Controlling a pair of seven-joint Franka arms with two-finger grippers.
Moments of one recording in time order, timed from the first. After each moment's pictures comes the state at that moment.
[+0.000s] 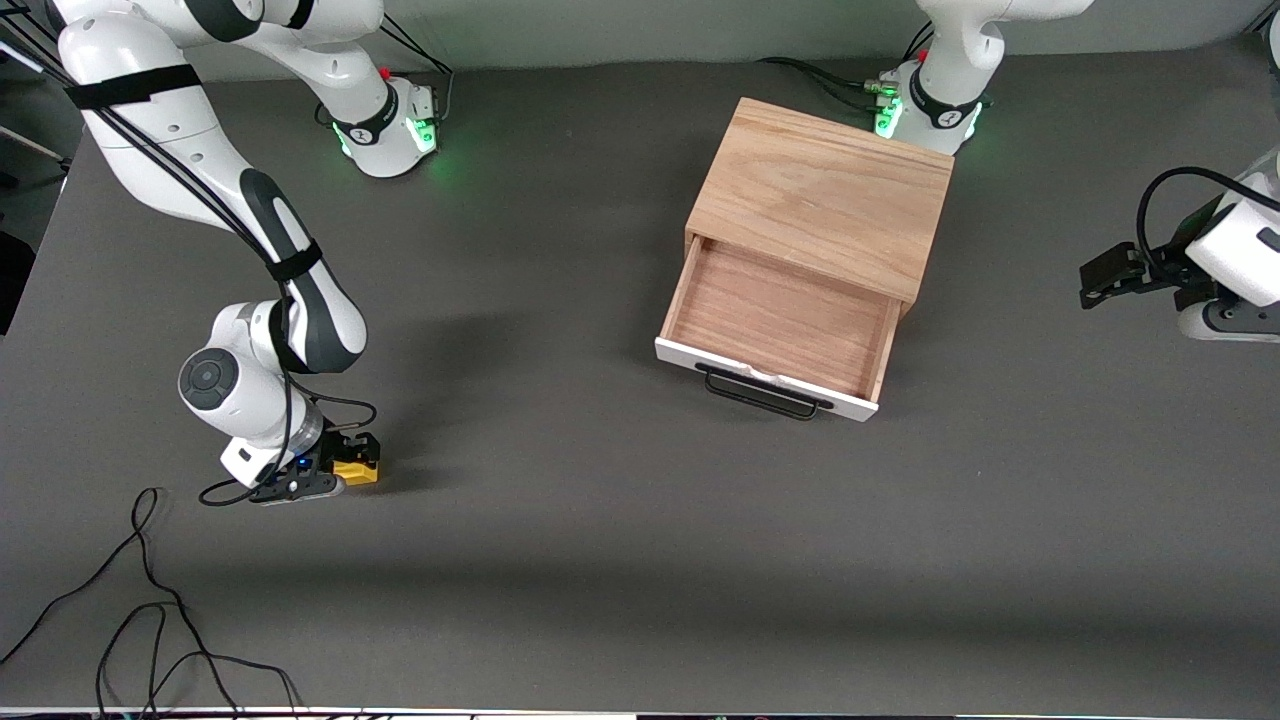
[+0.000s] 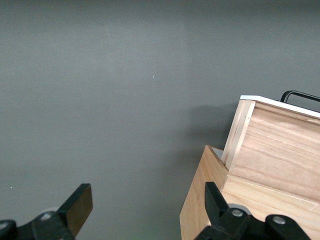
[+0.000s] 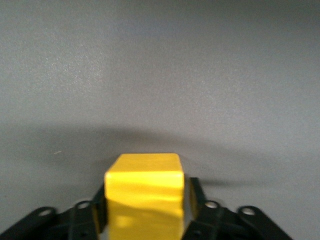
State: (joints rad) left arm -0.11 0.02 0.06 -1.62 0.02 1.60 0.01; right arm 0.06 0.57 -0.02 -1.95 -0.01 2.63 -0.07
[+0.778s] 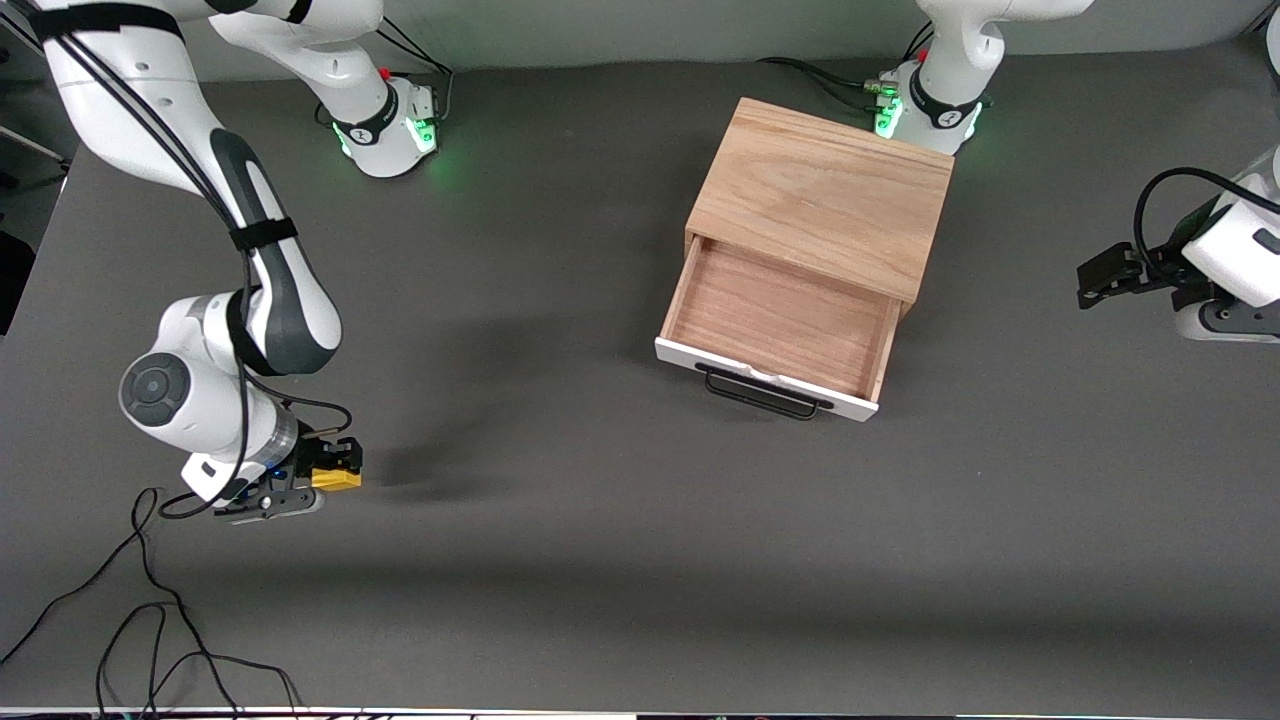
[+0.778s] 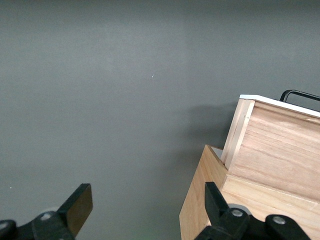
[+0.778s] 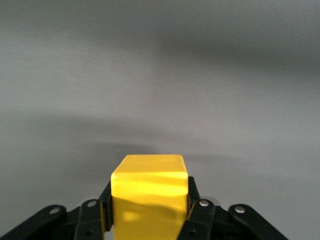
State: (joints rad) left arm -0.11 0.02 0.06 -1.62 0.02 1.60 0.01; right arm 0.11 0.49 -0.01 -1.70 -0.01 2.20 0.00
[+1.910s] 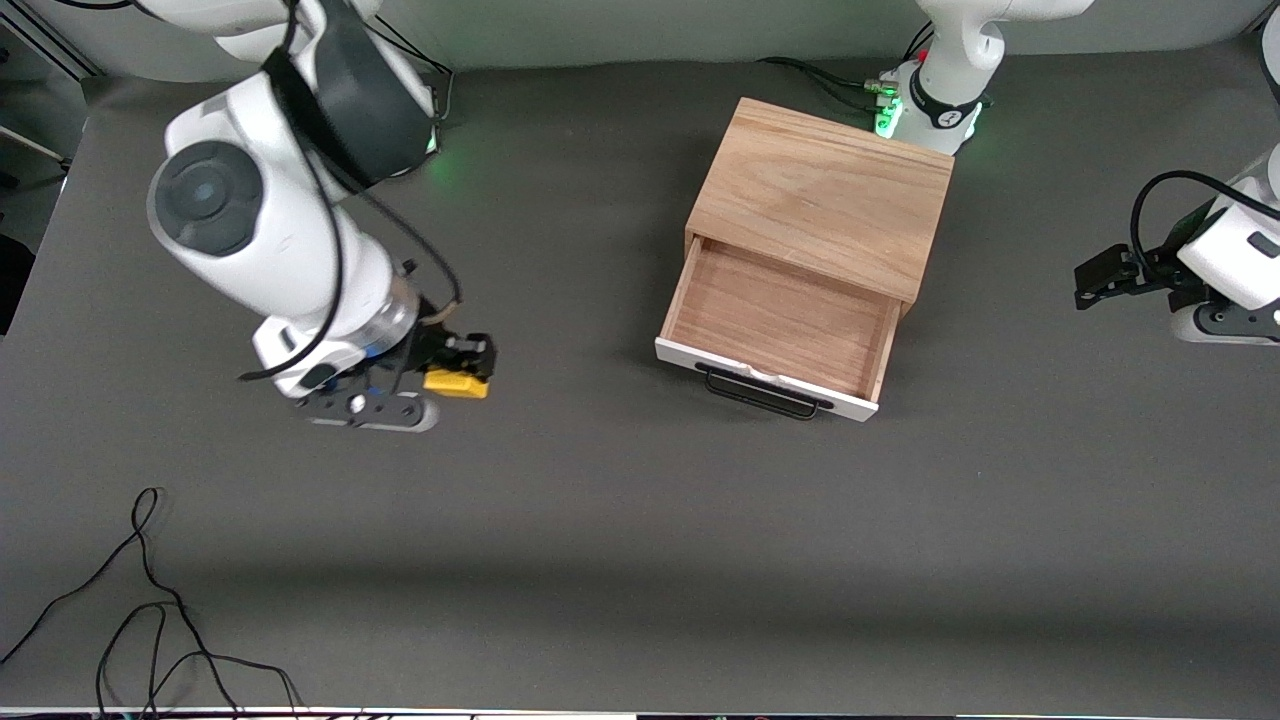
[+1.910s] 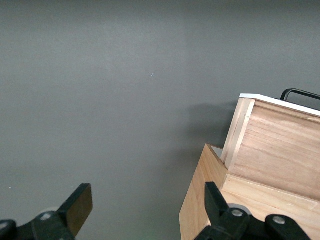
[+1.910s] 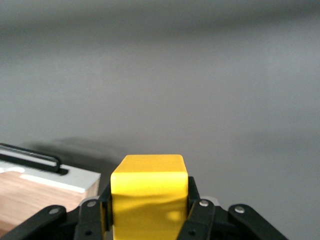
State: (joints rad) left arm -0.11 0.03 0.06 -1.62 0.02 1.60 0.01; right arm 0.46 0.48 0.03 -1.09 0.08 1.59 0.64
